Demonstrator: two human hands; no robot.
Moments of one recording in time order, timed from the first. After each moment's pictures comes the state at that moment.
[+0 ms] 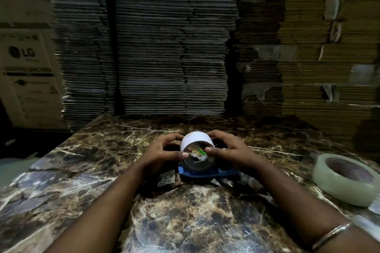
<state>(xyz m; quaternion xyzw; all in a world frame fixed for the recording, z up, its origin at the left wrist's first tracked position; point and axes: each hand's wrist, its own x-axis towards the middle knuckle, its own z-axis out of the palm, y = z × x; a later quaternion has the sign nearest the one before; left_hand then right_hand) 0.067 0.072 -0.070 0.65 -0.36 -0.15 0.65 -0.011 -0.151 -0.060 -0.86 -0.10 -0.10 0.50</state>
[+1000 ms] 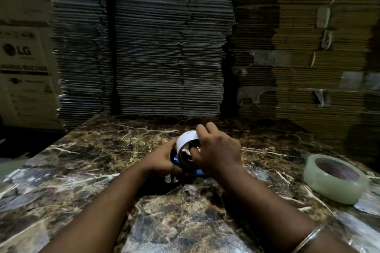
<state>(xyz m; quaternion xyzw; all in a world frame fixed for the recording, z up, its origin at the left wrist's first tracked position) 0.068 0.063 -0.086 0.73 -0.37 -0.15 0.55 -0.034 -0.084 -0.041 -0.94 0.04 -0.34 -0.03</state>
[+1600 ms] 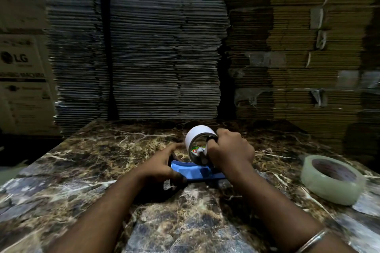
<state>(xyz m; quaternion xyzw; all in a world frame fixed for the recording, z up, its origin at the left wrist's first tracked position) 0.059 0.060 -0.080 0.77 -0.32 -0.19 0.52 -0.034 -0.118 -0.031 -0.93 0.19 -0.28 0.13</state>
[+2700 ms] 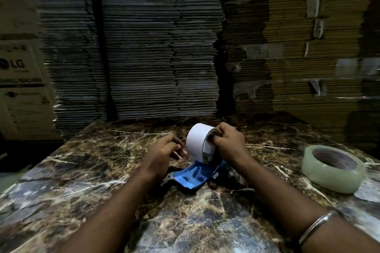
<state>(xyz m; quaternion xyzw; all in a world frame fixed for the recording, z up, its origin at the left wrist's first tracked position) 0.040 0.046 -0.064 0.74 -0.25 -0.04 0.62 -0.018 -0.141 -0.050 -0.86 0.13 -0.27 0.42</state>
